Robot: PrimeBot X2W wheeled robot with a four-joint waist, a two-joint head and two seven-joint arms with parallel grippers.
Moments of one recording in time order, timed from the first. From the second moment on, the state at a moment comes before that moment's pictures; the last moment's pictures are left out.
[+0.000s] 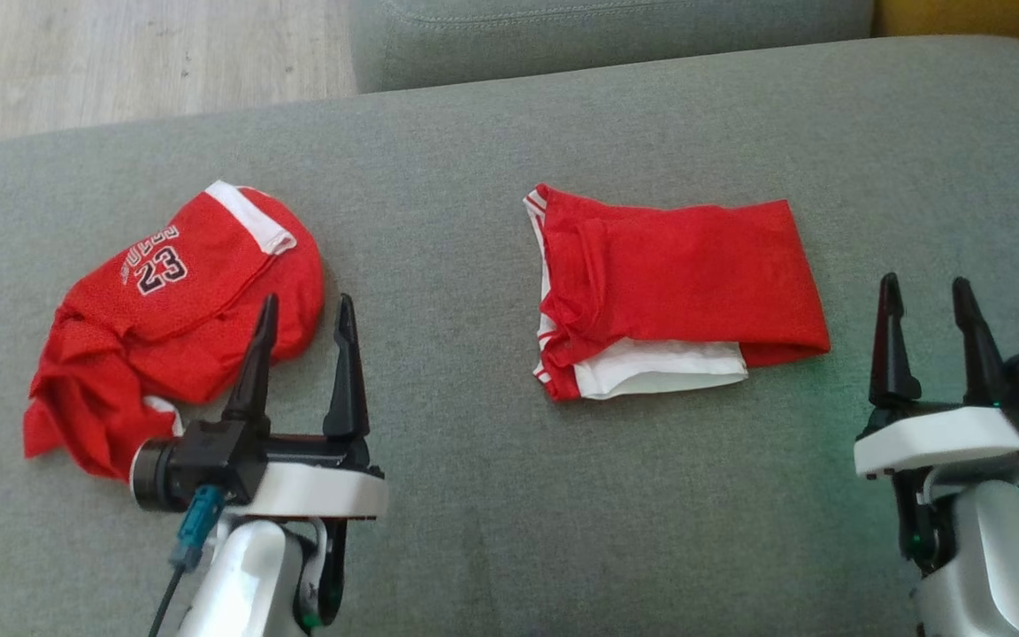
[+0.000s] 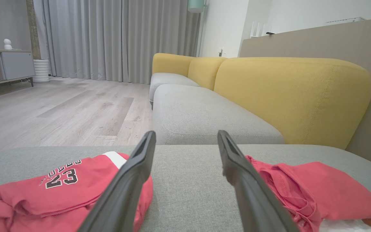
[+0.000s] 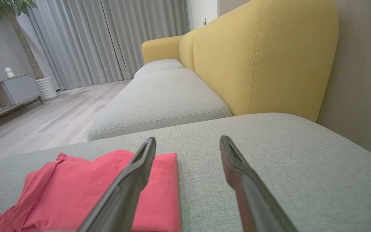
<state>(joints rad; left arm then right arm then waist) -0.19 0.05 -0.26 0.23 -0.25 0.06 -0.26 -0.21 -0.05 -0.13 0.38 0.12 0.13 -0.24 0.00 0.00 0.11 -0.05</state>
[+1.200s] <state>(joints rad) -0.26 0.05 -0.29 0.22 -0.24 0.05 -0.26 -0.35 -0.05 -0.12 0.53 0.16 0.13 -0.08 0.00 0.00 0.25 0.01</state>
